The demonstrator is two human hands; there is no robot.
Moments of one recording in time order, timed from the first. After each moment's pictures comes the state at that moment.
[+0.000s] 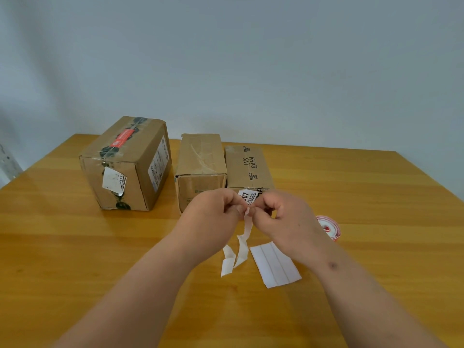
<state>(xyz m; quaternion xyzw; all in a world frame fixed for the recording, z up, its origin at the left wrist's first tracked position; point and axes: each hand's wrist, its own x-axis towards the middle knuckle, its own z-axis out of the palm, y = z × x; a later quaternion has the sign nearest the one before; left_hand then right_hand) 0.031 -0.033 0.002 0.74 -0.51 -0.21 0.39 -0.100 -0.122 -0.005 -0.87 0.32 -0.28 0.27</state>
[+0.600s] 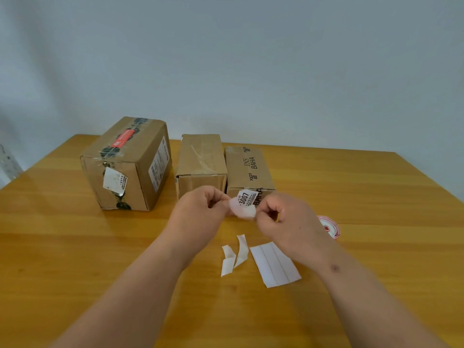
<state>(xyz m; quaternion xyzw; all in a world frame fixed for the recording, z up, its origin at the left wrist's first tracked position) 0.038 -0.030 -0.002 0.75 -0.40 -0.23 0.48 -0.106 -0.121 -0.004 -0.88 0.33 -0.24 0.23</state>
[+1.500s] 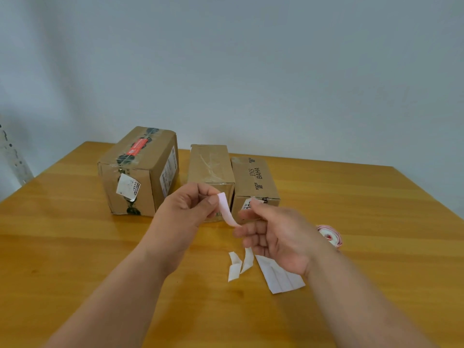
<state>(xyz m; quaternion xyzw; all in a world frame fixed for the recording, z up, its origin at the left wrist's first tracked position) 0.066 -0.002 -0.001 0.59 -0.39 -0.29 0.64 -0.084 -0.104 0.013 -0.56 0.40 -0.14 0.71</state>
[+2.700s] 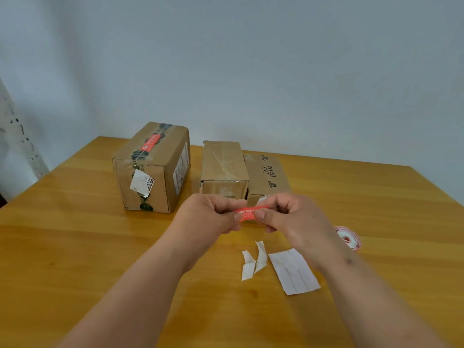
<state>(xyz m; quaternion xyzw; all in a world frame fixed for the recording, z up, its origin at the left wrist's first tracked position) 0.065 -0.002 0.003 0.68 -0.38 -0.34 0.53 -0.079 -0.099 0.020 -0.78 0.36 -0.24 0.45</state>
